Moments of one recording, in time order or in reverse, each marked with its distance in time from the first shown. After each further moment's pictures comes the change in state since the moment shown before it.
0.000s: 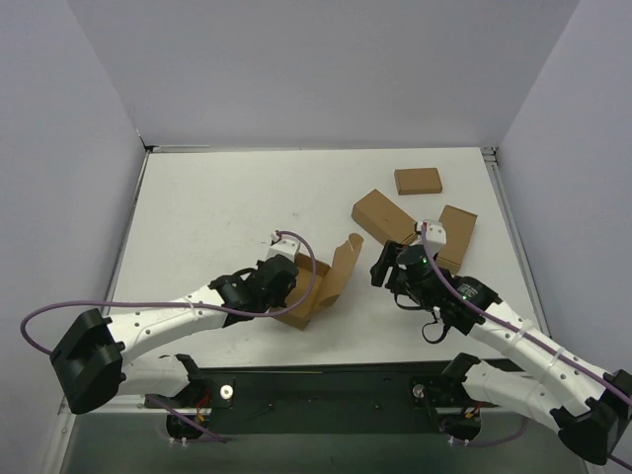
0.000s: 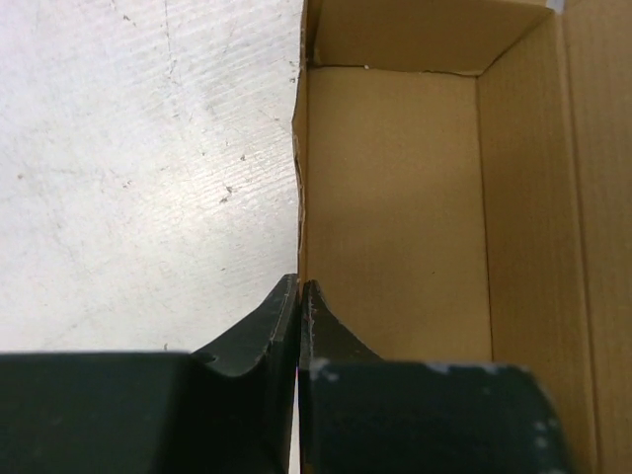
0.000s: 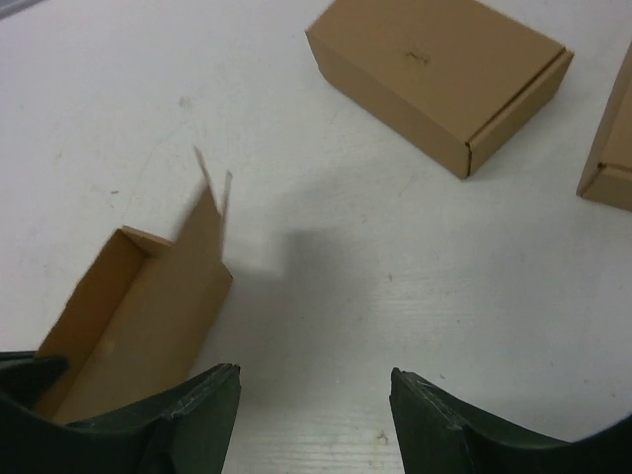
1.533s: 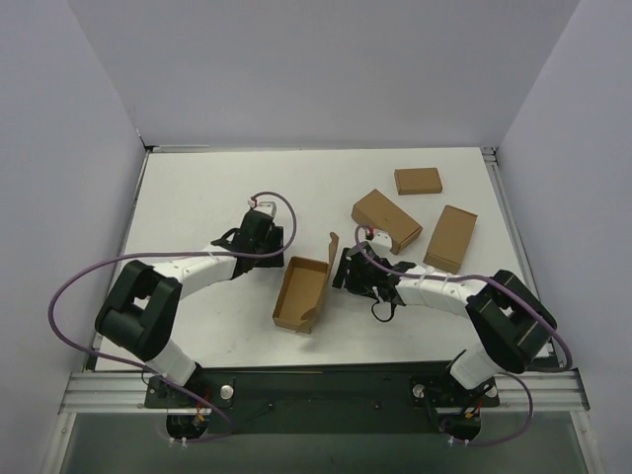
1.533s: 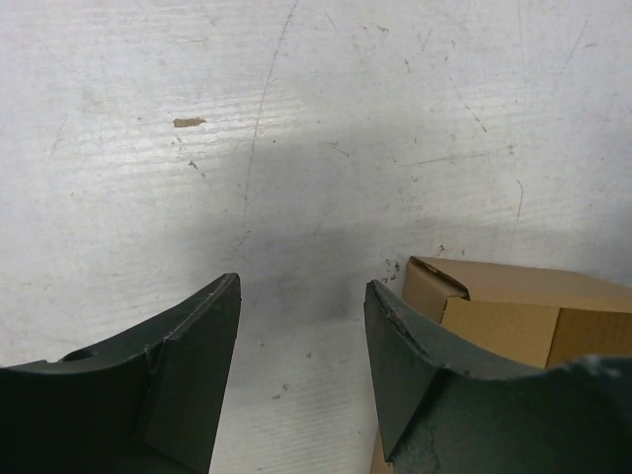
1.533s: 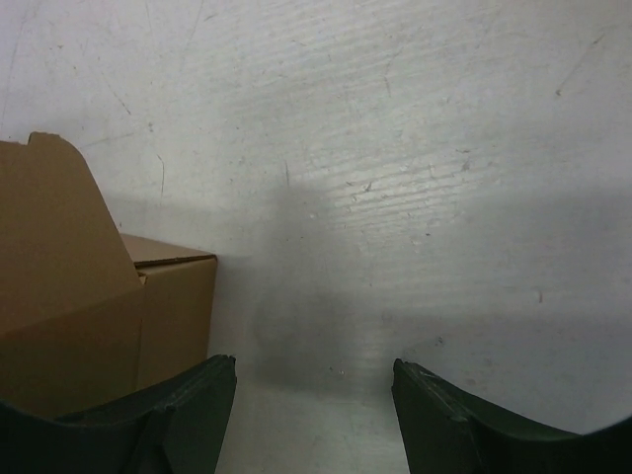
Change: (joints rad) left arm 0.439 0.354 0.095 0.299 0.325 0.014; right arm -0.019 0.610 -0.094 0.484 -0.171 0.142
